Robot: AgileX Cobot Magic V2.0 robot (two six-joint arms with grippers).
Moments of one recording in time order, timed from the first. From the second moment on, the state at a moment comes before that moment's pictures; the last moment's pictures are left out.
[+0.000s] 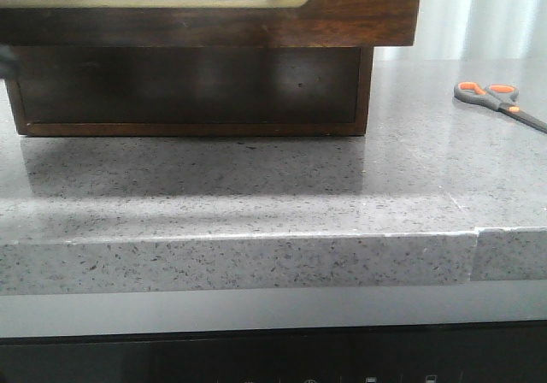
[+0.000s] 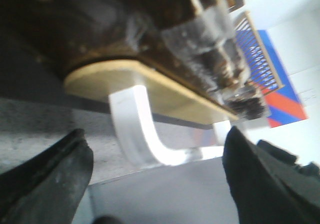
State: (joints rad) left arm -0.03 0.89 -0.43 -1.65 0.87 0.88; right arm 0.00 0.58 -0.61 -0.02 0.65 -0.06
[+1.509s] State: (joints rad) left arm -0.59 0.52 -0.85 0.08 0.82 -0.05; right arm 0.00 0.66 -0.66 -0.02 0.62 -0.06
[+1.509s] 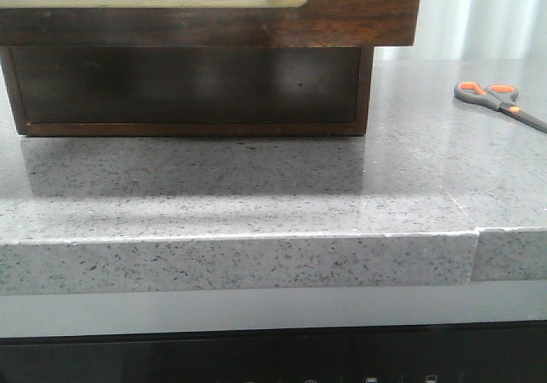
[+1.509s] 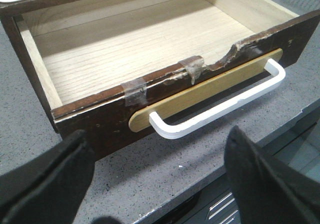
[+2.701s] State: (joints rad) left arm -0.59 0.52 -0.85 0.08 0.82 -0.05; right arm -0.06 1.83 -1.59 0.11 0.99 -0.13
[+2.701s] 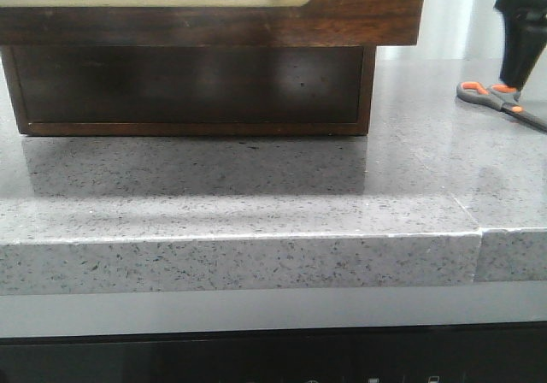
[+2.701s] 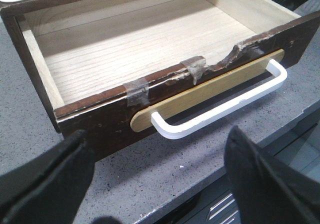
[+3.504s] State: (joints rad) left arm -0.59 0.52 -0.85 0.08 0.82 -0.05; right arm -0.06 1.98 -1.68 0.10 1.00 -0.15
